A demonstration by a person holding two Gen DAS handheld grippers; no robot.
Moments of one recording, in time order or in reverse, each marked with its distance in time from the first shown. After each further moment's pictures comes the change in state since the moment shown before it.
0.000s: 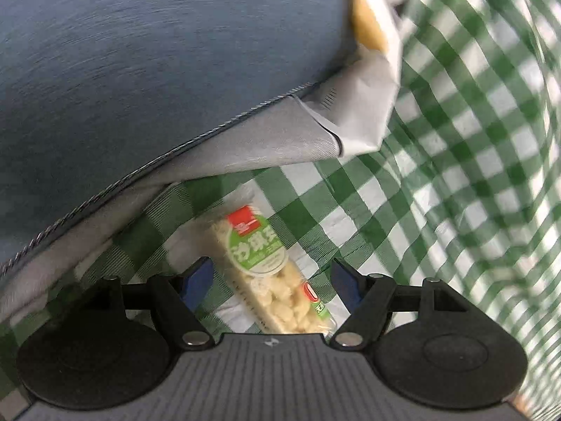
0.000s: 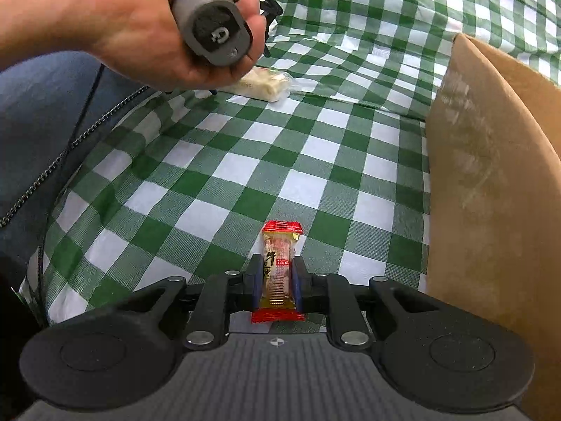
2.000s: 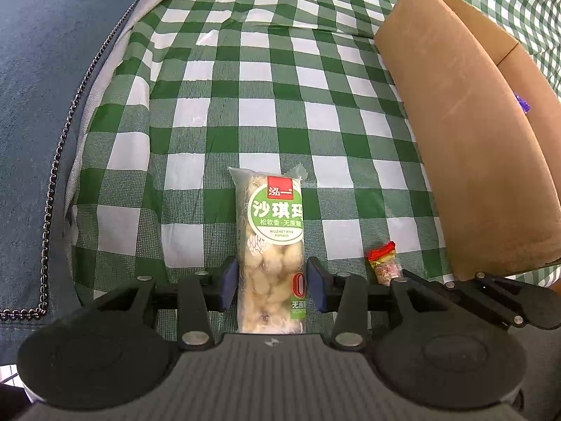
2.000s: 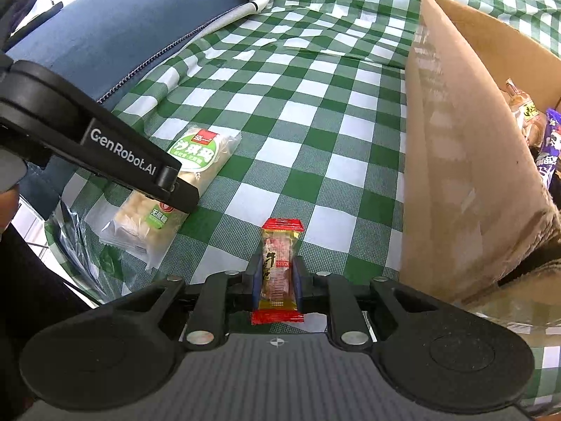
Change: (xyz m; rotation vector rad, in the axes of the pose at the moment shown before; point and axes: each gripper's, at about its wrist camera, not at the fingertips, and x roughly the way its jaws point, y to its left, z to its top) left arm -0.124 0.089 -0.168 0.793 0.303 -0.066; right arm -0.054 0.006 -0.047 0.042 0.090 0.021
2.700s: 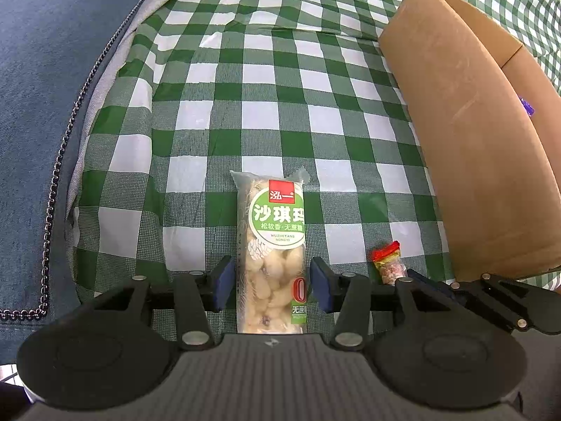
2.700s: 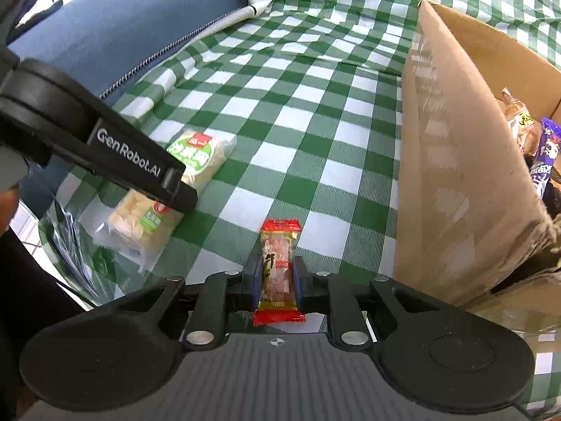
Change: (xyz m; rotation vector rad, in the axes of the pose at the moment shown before) left arm 0.000 0.001 0.001 -0.005 -0.011 0.012; right arm -0.001 0.005 0.000 -0.018 -0.010 -0.031
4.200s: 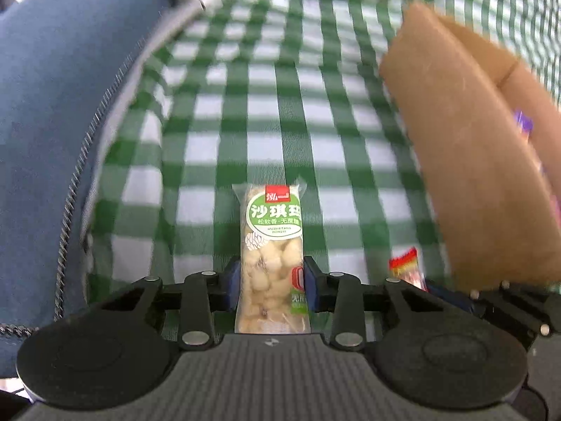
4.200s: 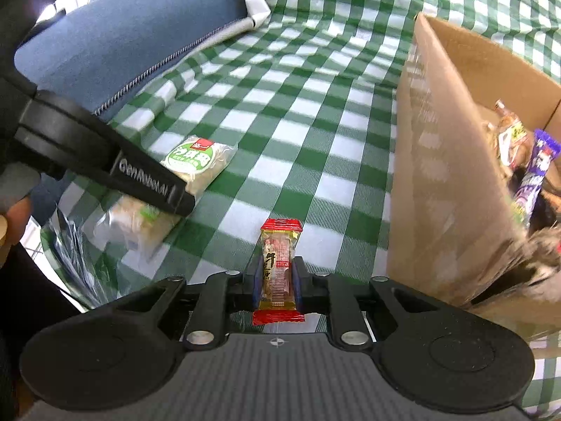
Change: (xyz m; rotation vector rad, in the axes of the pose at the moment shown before) left arm -0.014 0.006 0.005 0.003 -0.132 0.024; right arm -0.014 0.000 0.007 0.007 -0.043 -0.007
